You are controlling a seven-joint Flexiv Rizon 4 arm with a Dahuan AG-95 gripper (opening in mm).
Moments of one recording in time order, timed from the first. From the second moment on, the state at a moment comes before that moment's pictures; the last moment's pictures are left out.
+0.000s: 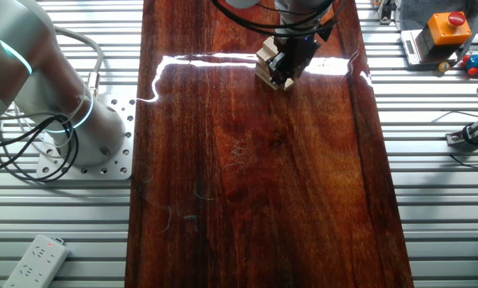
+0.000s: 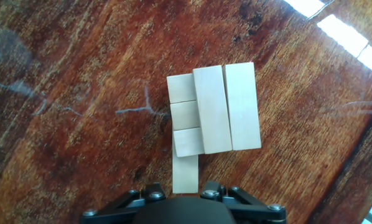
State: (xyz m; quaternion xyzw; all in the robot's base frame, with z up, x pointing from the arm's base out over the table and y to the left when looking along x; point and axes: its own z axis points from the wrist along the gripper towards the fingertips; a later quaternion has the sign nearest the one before) arm 0.476 0.105 0.086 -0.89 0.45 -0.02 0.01
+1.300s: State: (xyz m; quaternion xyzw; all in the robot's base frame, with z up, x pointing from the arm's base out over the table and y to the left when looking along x) arm 0.479 0.110 0.077 -0.90 0.44 -0.02 0.01
